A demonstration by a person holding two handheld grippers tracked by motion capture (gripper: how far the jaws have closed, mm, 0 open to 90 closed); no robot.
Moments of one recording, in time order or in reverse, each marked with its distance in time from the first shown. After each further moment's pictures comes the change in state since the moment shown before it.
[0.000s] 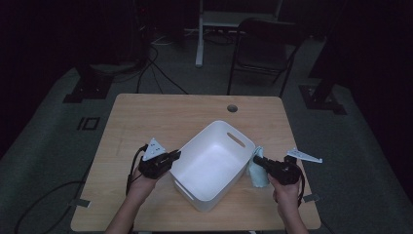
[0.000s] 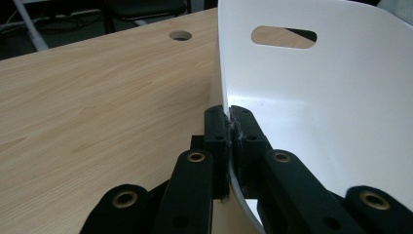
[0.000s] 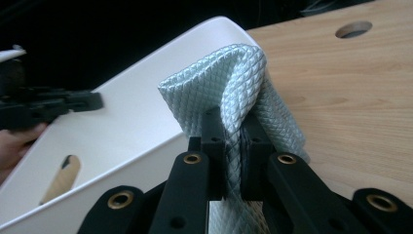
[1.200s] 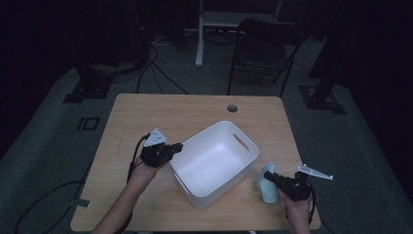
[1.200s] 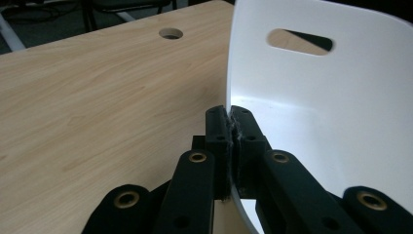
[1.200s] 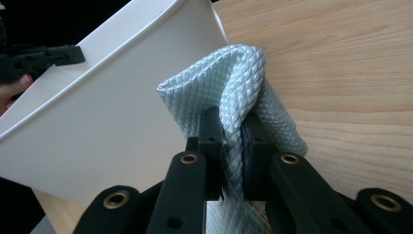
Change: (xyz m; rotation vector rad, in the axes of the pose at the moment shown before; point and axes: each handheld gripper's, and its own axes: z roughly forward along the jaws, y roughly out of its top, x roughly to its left) left arm 0.023 0.015 0.014 0.030 -0.065 -0.015; right arm -0.023 -0.042 -0.036 0.036 -0.060 0.083
